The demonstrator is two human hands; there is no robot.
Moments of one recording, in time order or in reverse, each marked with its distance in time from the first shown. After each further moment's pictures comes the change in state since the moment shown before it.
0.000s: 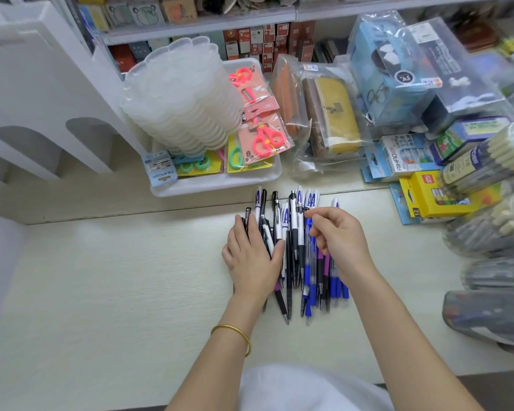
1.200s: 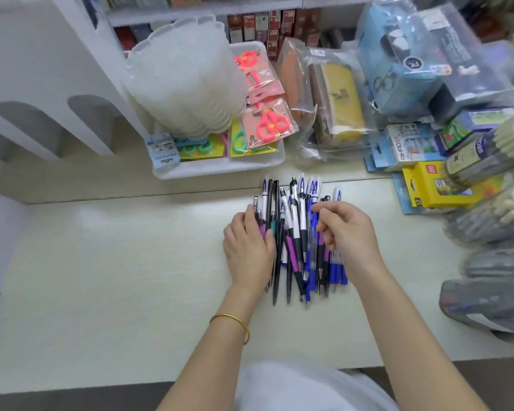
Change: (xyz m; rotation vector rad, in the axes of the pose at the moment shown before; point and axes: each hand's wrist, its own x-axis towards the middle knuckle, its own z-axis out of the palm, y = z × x) left_hand -0.005 -0.013 0.006 -0.061 0.180 0.073; right_hand -0.018 0.002 -0.006 -0.022 0.026 -0.006
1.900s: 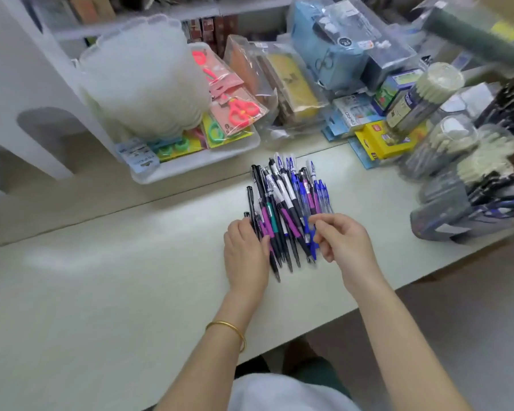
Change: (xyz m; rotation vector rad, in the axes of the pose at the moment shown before) left_hand -0.030 -0.037 -0.023 -0.168 -0.165 0.243; right_hand -0.092 0.032 0.034 0.081 0.281 0.025
